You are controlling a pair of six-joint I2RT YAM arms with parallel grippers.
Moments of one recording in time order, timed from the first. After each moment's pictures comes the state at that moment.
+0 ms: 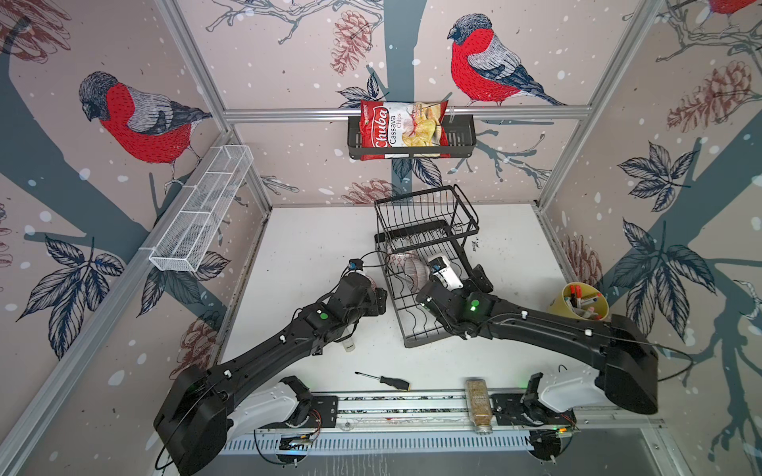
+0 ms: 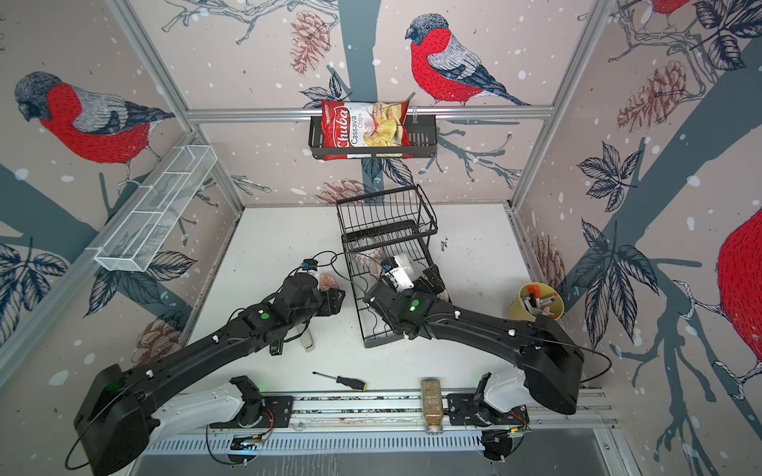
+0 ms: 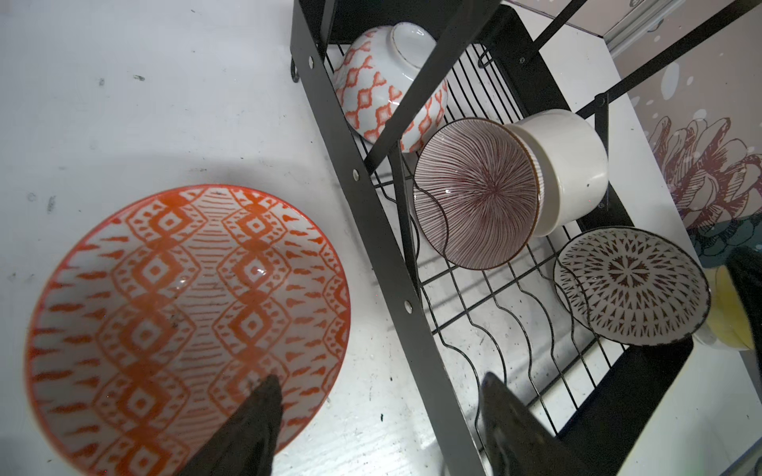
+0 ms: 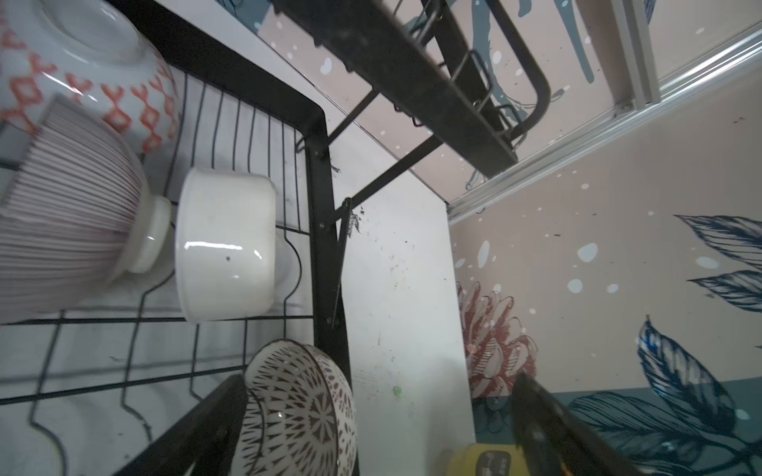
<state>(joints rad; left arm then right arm) -0.71 1.09 0.68 -0.30 -0.14 -0.63 1.08 1.38 0.99 -0.62 1.10 0.16</state>
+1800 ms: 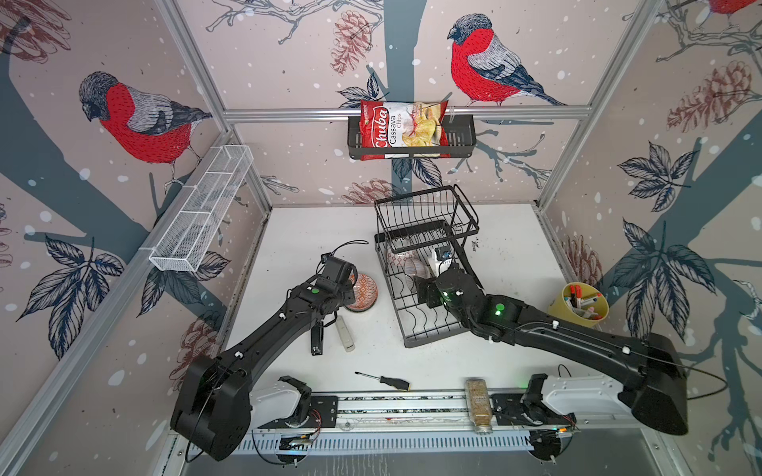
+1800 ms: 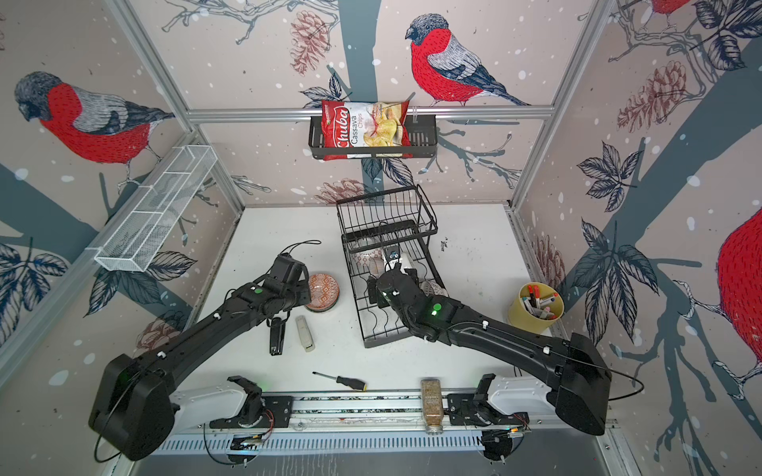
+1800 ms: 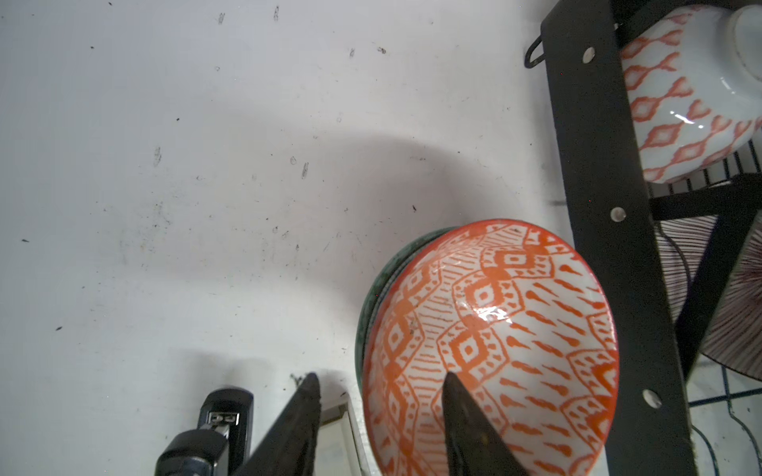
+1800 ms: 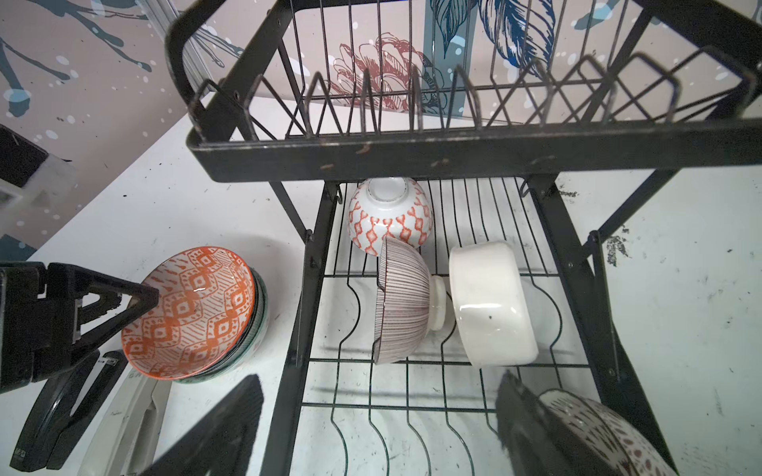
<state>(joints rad) -0.44 1.23 0.79 -0.57 -0.21 -0.59 1.06 1.24 0.92 -0.26 0.52 0.39</state>
